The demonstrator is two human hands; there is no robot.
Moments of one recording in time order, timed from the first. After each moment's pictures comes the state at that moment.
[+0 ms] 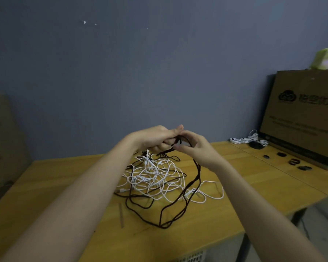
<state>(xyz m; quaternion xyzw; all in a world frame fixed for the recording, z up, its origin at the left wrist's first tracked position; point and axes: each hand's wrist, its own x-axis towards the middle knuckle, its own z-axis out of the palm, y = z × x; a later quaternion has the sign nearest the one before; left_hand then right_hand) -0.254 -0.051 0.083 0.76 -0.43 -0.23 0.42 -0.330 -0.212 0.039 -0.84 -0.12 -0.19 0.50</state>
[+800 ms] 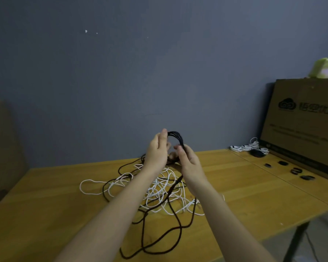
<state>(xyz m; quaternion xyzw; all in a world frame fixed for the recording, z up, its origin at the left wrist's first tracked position) -0.262 -0.086 0.035 0.67 -0.28 0.10 0.68 -0.315 -0.174 0.008 -0.66 -0.04 -0.27 0.70</state>
